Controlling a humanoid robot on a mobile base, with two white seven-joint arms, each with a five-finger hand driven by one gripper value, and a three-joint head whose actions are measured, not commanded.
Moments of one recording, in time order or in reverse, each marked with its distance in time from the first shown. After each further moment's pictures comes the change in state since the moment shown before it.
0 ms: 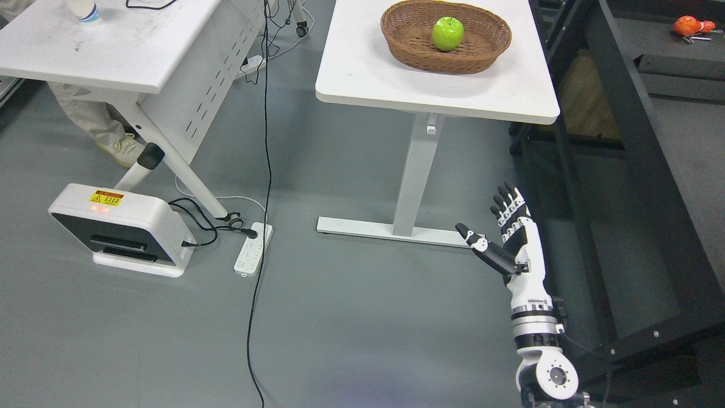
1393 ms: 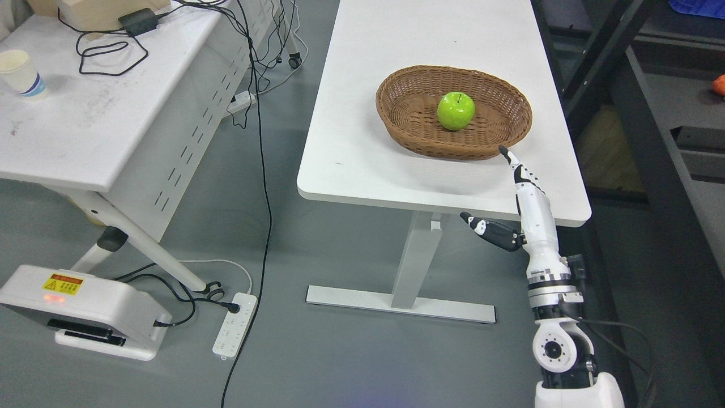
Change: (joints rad) left arm 0.000 0.000 0.000 0.000 0.000 0.000 0.000; right arm -0.093 -0.038 -0.032 -0.014 0.670 -0.080 -0.041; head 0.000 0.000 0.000
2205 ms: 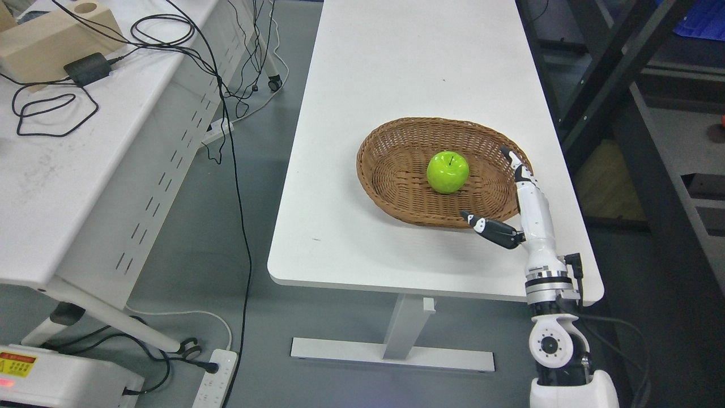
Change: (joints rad) left arm 0.000 0.000 0.000 0.000 0.000 0.000 0.000; right arm -0.006 0.026 -0.002 -0.002 -0.015 0.045 0.024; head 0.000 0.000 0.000
